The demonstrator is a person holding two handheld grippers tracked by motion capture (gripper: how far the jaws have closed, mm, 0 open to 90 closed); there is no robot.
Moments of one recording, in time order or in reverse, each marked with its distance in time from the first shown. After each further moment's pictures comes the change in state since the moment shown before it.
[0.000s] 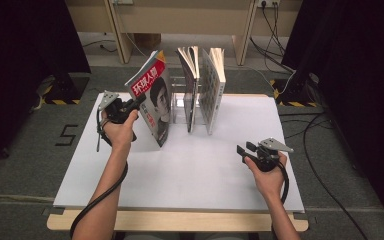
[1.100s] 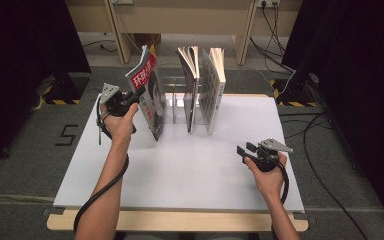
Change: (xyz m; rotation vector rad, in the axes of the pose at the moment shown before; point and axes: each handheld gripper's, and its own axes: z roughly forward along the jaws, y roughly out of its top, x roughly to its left) left arm 0.001 0.014 0.013 -0.050 0.004 0.061; right arm -0.002 -0.002 0.002 0.010 0.000 0.001
